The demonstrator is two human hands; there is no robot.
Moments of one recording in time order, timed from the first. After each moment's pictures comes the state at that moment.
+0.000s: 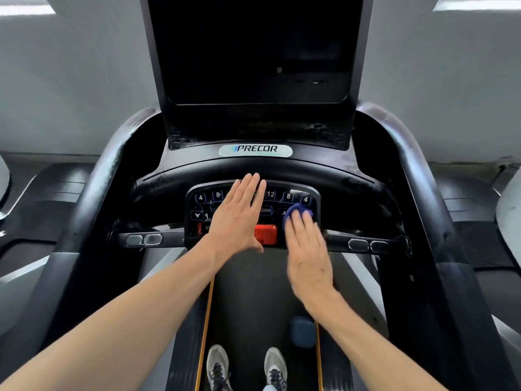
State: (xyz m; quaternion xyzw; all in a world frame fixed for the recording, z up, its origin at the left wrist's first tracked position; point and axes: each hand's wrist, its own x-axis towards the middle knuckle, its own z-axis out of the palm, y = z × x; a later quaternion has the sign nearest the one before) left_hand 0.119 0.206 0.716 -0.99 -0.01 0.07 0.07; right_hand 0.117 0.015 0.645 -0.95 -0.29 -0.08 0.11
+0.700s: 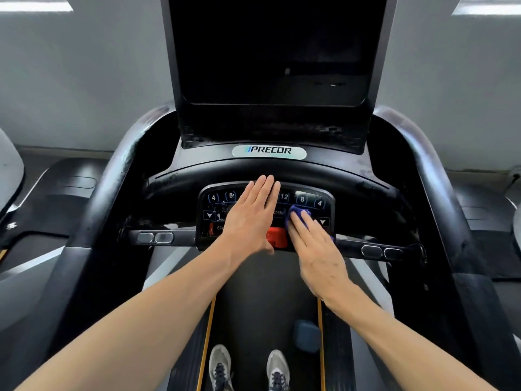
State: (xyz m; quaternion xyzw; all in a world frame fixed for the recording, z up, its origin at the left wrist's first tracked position) left_hand 0.120 0.206 0.717 -0.99 -0.02 0.08 0.07; right_hand 0.143 0.010 0.651 -0.89 -0.43 -0.08 0.06
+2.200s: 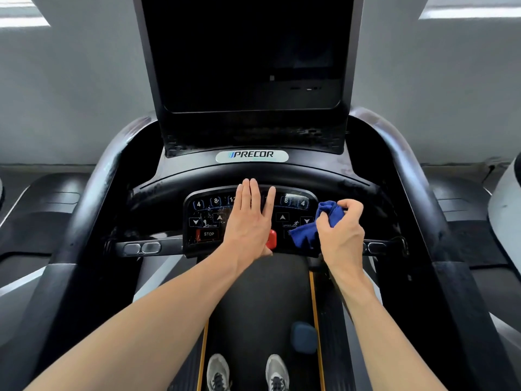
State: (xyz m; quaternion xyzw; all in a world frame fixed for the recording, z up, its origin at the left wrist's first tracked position) left_hand 0.130 0.179 0.710 -0.99 -0.02 0.08 0.13; right_hand 0.165 -0.004 0.721 -0.85 0.02 -0.05 0.53
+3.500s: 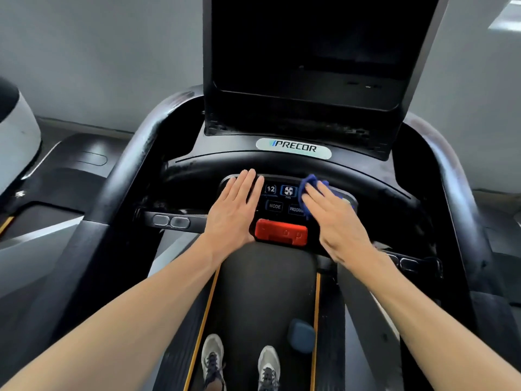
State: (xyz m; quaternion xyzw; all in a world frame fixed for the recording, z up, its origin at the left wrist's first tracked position) left_hand 0.073 0.267 0.697 -1.00 -0.08 -0.02 0.04; right_hand 0.195 0.046 0.701 -0.86 -0.51 -0.01 0.04
